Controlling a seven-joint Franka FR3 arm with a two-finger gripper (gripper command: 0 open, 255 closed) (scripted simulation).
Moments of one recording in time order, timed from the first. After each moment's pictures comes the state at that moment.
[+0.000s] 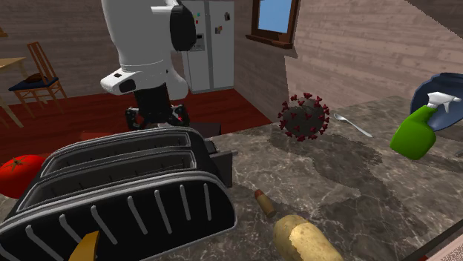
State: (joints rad) arm 0.10 -0.38 0.25 -2.28 0.12 1.92 0.14
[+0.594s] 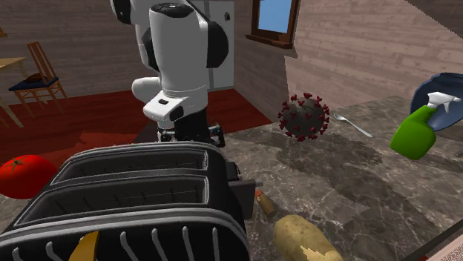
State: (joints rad) arm 0.14 -0.08 0.37 -2.06 0.04 1.99 0.24
